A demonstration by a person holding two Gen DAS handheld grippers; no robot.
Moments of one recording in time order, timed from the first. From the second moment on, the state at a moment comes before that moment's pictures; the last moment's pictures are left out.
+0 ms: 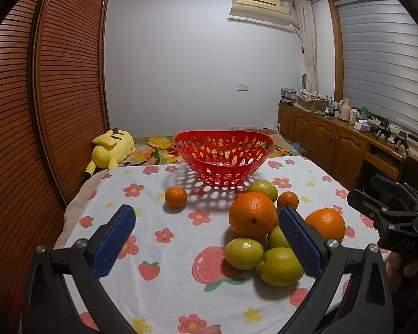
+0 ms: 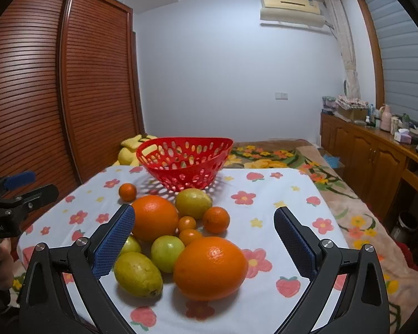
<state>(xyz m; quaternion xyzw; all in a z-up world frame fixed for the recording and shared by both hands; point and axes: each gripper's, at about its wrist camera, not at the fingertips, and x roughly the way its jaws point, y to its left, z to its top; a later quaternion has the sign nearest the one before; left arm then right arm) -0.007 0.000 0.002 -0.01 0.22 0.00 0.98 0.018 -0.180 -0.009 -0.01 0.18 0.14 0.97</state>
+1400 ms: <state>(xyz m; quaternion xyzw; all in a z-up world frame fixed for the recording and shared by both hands) -0.010 -0.001 0.006 -0.01 0.21 0.00 0.98 0.018 -0.177 -0.007 -0.01 0.19 0.15 0.97</state>
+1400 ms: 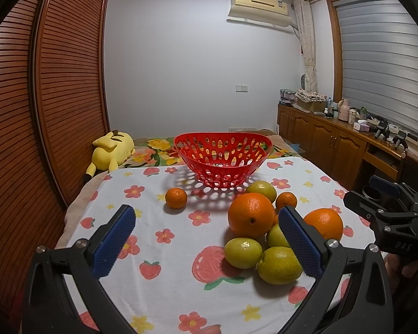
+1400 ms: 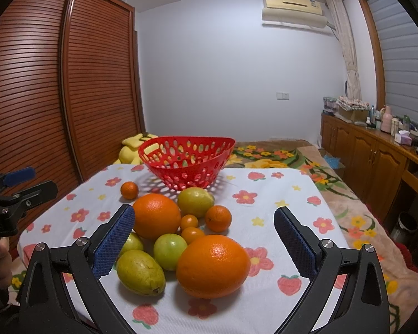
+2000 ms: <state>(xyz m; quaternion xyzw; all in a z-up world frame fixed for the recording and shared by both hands) -0.013 -0.002 0.007 0.00 0.21 0.00 0.98 0.016 -0.179 -0.005 -0.01 0.18 0.14 0.97</state>
